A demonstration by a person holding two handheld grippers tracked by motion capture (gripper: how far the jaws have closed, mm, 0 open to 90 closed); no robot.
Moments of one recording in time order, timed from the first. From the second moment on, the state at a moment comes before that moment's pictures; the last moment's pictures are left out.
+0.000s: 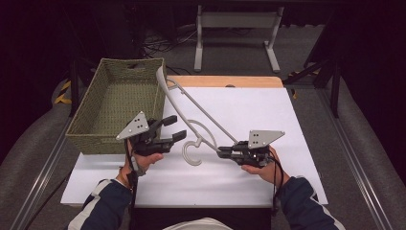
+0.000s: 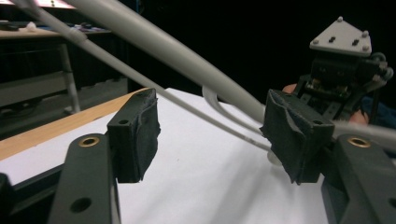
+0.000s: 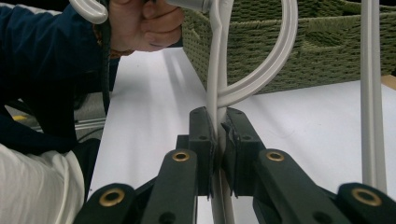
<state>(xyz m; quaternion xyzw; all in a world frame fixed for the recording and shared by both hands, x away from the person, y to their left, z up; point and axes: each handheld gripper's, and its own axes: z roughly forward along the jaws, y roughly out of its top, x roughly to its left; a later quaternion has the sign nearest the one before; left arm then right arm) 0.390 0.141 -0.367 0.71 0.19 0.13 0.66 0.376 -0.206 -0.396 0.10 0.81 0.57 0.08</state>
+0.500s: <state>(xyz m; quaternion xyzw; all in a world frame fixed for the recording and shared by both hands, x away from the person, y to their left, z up) 0.392 0.131 -0.363 0.69 0.16 0.10 0.70 0.376 -0.200 -0.399 0.08 0.83 0.55 0.09</state>
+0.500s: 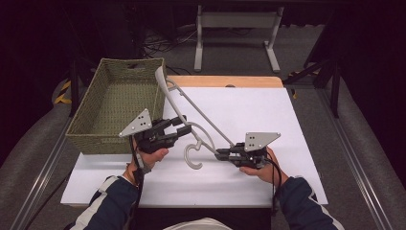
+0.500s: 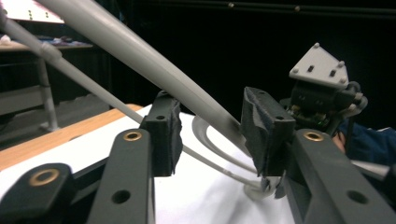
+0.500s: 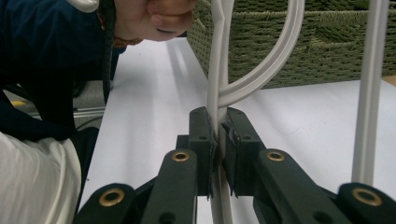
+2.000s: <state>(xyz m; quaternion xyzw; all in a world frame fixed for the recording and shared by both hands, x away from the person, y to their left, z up) 0.378 0.100 -0.301 0.69 0.09 0.24 0.68 0.364 -0.213 -0.387 0.13 0.82 0.49 0.27</state>
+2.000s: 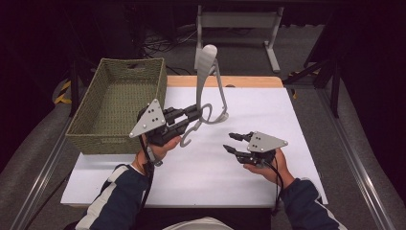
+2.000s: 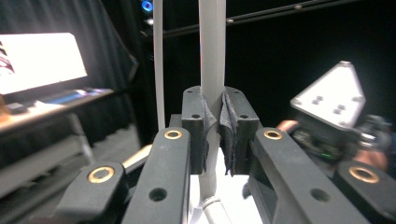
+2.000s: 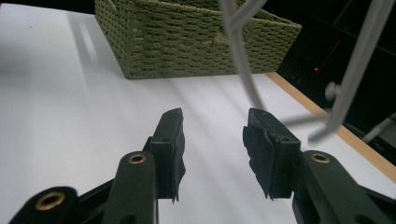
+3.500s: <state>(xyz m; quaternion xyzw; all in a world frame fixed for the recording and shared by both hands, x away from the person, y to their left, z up) 0.423 0.262 -0.311 0.71 0.24 0.48 0.45 0.354 -0.219 -0.413 0.14 0.85 0.44 0.24</state>
